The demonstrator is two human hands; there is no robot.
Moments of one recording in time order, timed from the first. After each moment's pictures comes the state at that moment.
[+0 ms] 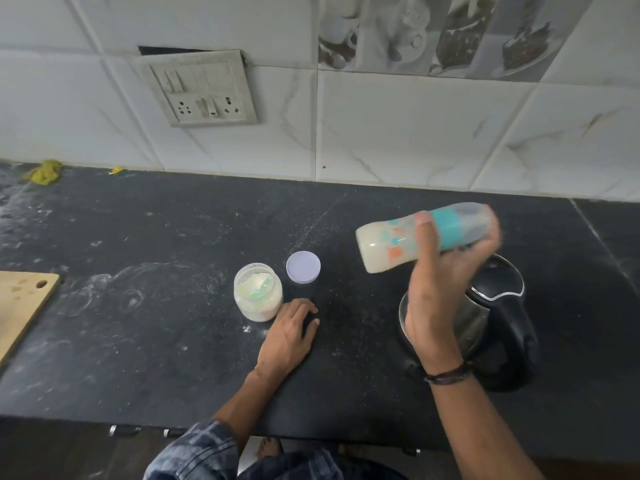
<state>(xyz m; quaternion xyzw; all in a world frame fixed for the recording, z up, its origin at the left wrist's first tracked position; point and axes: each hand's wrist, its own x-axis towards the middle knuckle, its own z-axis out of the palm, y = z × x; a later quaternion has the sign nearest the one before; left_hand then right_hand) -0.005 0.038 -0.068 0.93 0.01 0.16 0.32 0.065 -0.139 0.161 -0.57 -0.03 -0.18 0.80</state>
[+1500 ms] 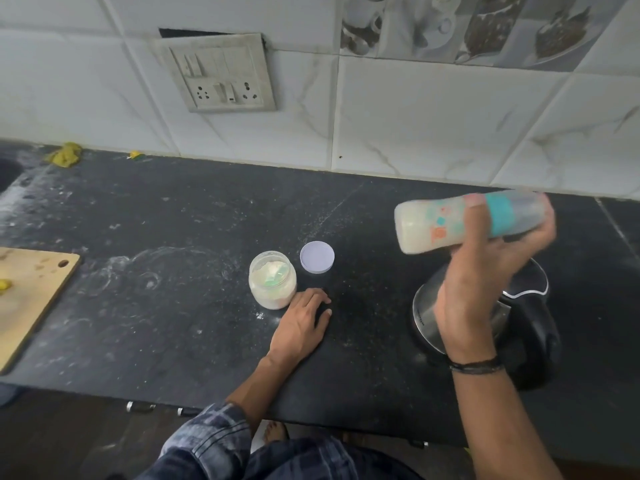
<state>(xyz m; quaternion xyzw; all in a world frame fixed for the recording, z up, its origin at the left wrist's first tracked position) -0.006 0.039 -0.069 0.93 0.02 0.16 0.32 0.072 -0.144 0.169 -0.53 -0.02 -0.22 0.82</state>
